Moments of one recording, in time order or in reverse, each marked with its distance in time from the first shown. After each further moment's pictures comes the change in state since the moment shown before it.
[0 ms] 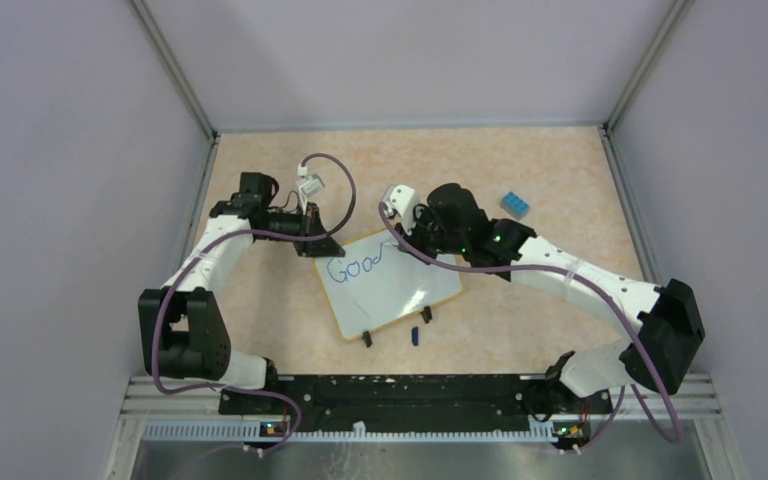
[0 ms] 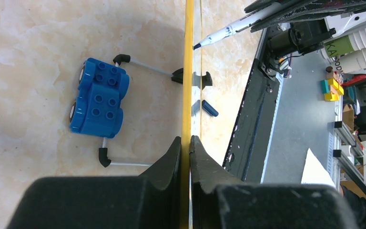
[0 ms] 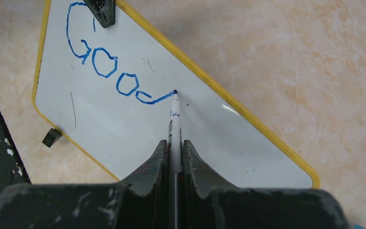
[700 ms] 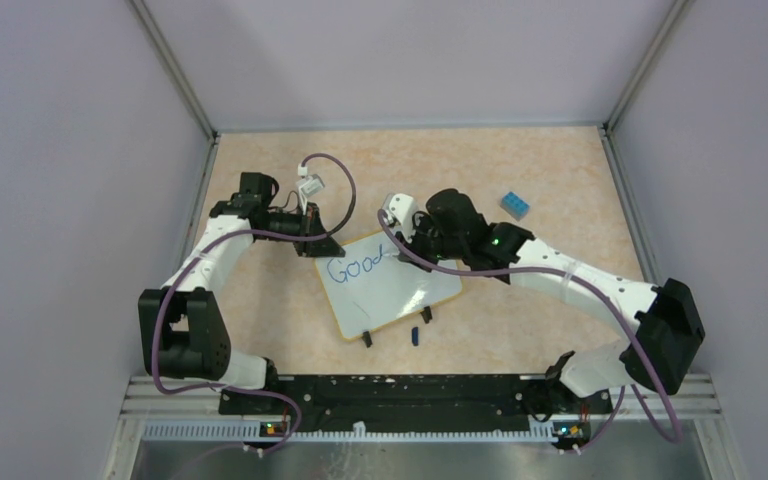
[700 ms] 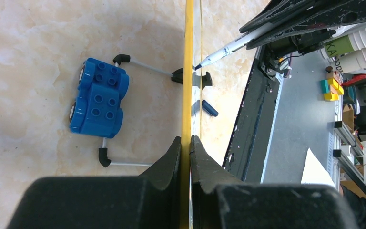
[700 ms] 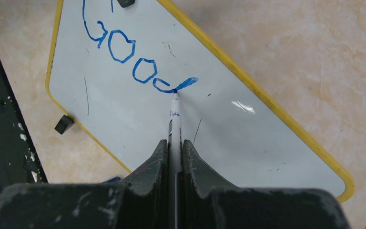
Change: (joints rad) left arm 0.000 0.000 0.000 0.000 0.000 0.000; right arm 0.006 0.000 -0.030 -0.013 -0.052 0.001
